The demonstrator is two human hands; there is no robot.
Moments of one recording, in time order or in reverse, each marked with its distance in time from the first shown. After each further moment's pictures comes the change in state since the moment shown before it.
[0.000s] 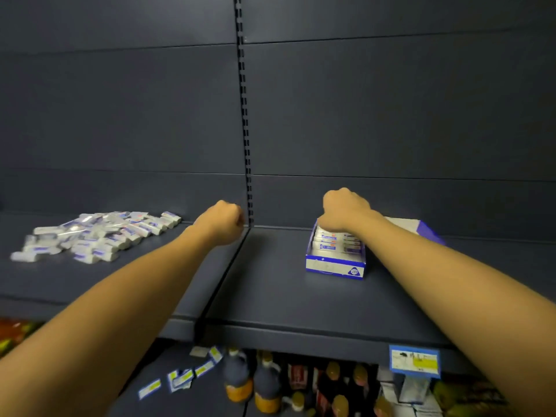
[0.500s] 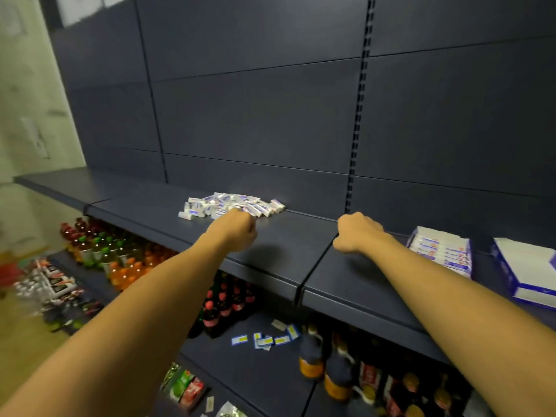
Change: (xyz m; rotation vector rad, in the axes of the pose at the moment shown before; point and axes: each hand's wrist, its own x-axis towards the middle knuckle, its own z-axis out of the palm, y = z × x) left_hand -0.173 -0.102 -0.042 0.091 0.062 -0.340; right_hand -0.045 -0.138 0.028 -0.027 -0.139 -0.309
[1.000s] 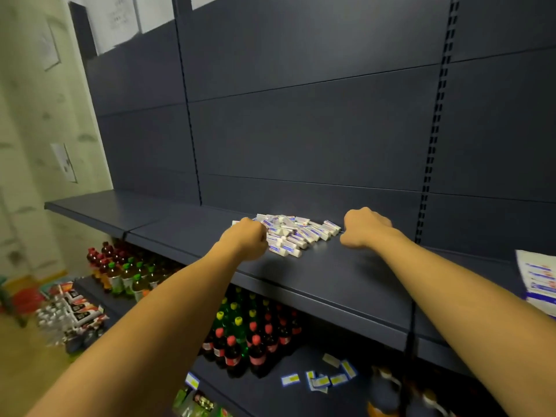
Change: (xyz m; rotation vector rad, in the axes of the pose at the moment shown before) left_hand 0.048 -0.166 -0.012 0.033 0.000 -0.006; right_hand 0.086 -0.161 -0.017 0.023 0.096 0.023
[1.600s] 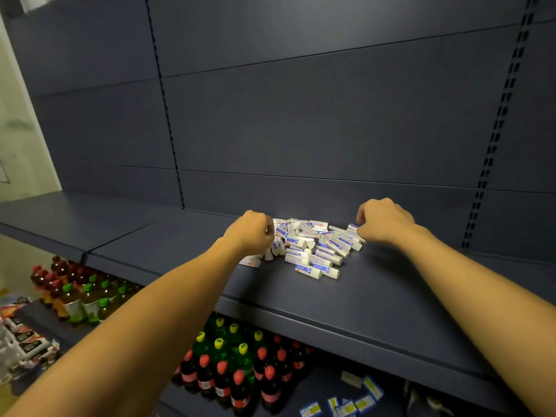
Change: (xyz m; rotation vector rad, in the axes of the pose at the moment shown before) left_hand 0.127 -0.093 0.041 -0.173 0.025 0.188; right_hand 0.120 -0.050 0.040 0.106 0.078 0.161
